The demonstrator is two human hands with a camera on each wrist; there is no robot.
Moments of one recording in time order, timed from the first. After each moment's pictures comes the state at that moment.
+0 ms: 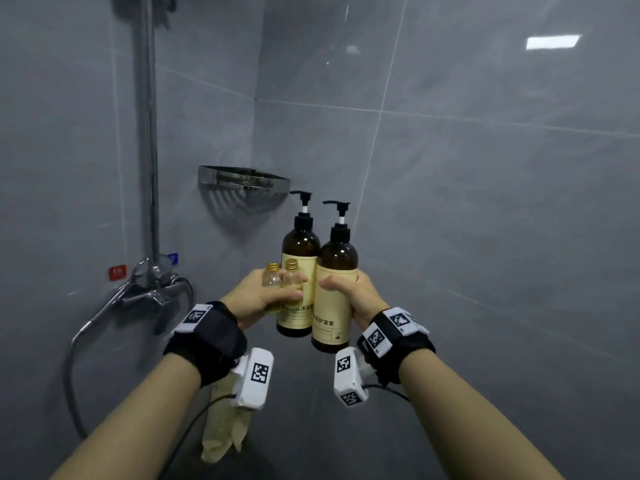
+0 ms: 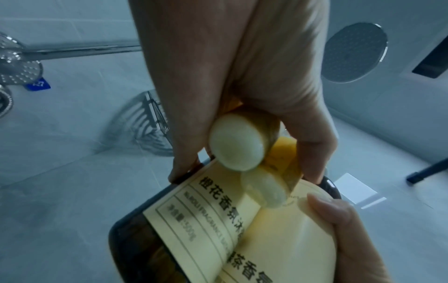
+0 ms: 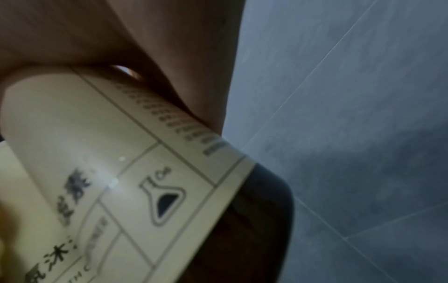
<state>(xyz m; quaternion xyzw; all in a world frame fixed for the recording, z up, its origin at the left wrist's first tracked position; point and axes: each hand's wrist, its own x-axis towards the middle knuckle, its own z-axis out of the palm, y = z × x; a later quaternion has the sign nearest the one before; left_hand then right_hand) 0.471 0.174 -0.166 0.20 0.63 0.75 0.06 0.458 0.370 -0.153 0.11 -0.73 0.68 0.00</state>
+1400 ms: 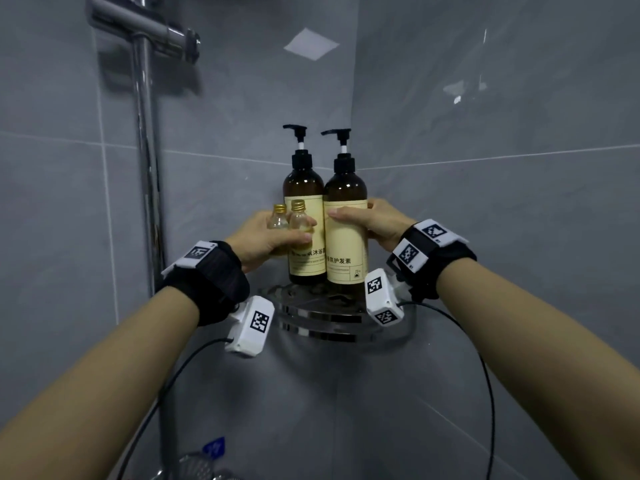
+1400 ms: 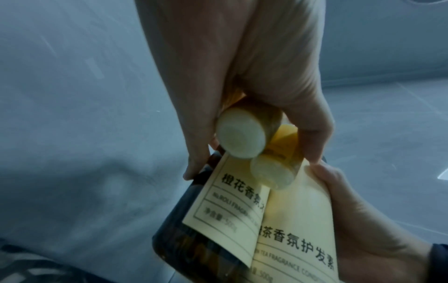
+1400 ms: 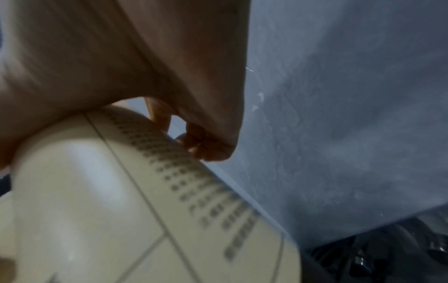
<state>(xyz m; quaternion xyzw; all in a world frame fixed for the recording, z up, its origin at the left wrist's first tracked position) 0.045 -0.020 0.049 0.15 0.76 0.61 -0.19 -0.067 0.159 0.078 0.34 -0.73 0.59 -0.03</state>
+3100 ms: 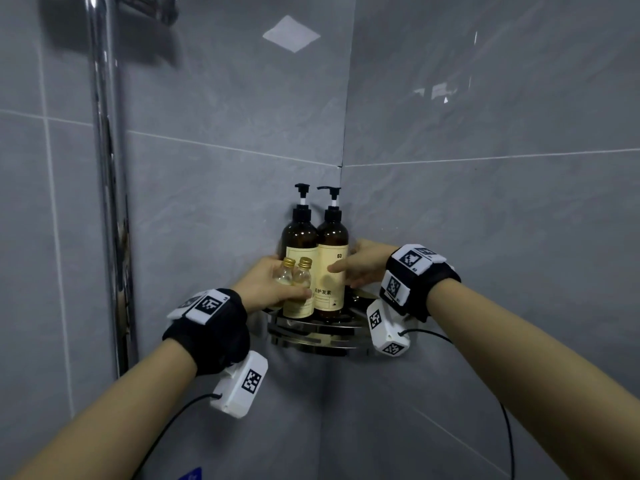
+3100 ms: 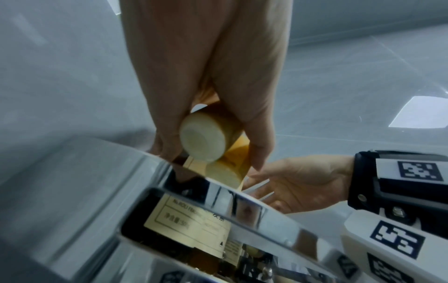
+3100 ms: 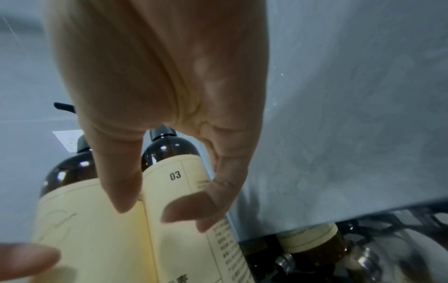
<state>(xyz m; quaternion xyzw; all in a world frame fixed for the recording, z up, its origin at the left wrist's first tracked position) -0.009 -0.035 -0.016 0.12 0.80 0.56 -0.18 -0.097 0.138 0.039 0.20 -0.87 0.44 -0.12</state>
